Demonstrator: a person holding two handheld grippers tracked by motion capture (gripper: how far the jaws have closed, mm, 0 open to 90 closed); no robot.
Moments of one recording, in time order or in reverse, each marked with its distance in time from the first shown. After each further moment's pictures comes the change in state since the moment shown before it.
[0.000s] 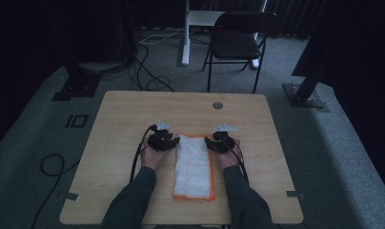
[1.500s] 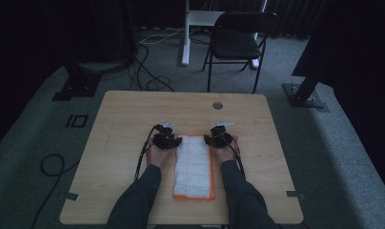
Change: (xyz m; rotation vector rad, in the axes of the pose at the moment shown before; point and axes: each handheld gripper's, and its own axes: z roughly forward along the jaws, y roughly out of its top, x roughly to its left) left arm 0.001 0.003 0.030 0.068 0.039 -0.059; right arm -0.009 0.010 0.027 0.084 -0.028 0.050
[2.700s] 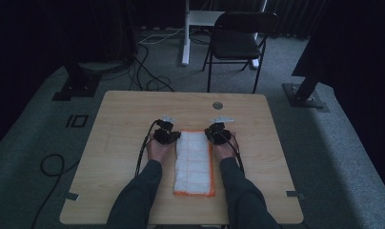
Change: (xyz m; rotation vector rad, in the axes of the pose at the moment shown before) left arm 0.002 0.020 -0.007 -0.002 -0.050 -0.006; right arm 0.005 0.015 -0.010 -0.068 0.027 -0.039
